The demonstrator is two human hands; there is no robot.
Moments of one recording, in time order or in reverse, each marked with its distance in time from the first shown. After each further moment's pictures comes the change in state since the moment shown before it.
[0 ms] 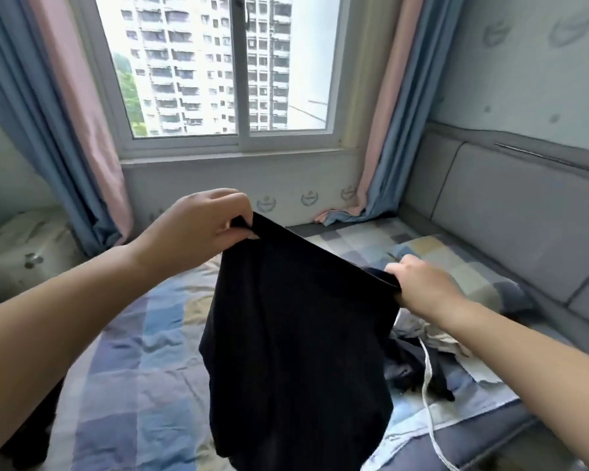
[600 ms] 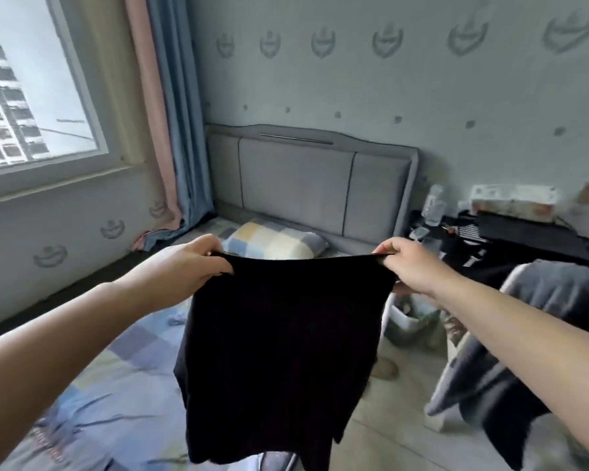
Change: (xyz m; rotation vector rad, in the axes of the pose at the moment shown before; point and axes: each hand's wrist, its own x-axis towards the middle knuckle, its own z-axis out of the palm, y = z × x) left_hand 0.077 0.151 0.126 -0.070 -0.356 0.585; right_hand -0.261 0.108 -0.069 0.960 0.393 0.921
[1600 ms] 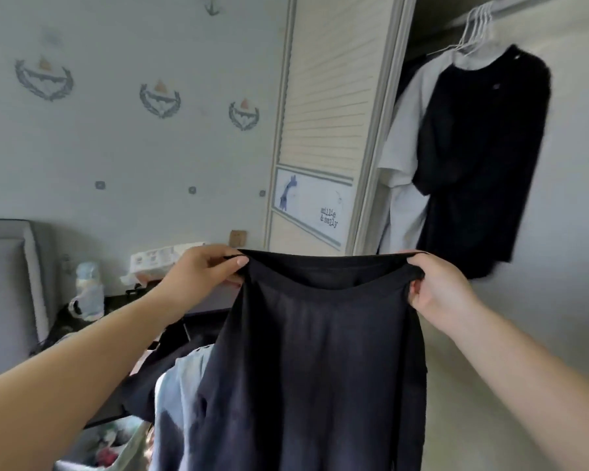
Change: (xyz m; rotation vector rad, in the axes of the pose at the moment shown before) left_hand 0.545 0.525 0.089 -1.572 -0.093 0.434; right_hand -0.089 0.185 -0.556 0.715 1.153 0.064
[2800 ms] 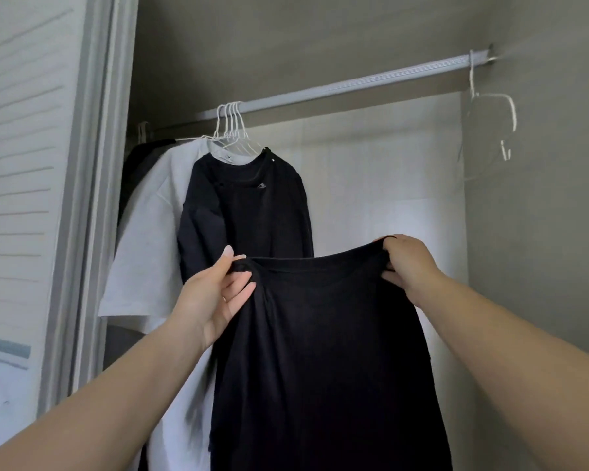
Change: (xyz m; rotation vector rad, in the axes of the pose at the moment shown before) left_hand 0.411 0.085 0.433 -1.037 -0.517 -0.226; right_hand 0.252 -0.282 -0.203 -0.422 0.766 -0.602
